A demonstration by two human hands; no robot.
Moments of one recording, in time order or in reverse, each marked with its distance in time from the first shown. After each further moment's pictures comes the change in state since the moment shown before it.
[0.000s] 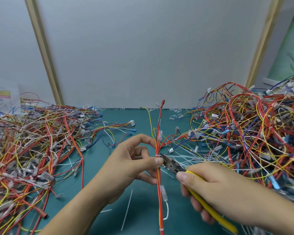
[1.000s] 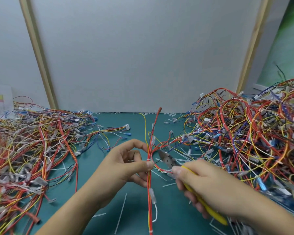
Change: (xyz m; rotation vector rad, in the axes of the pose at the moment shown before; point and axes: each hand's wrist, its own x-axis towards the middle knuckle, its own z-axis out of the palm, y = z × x) left_hand 0.001 0.001 0.000 0.010 0.019 0.009; right_hand 0.010 0.012 -0.001 0.134 0.083 -0.043
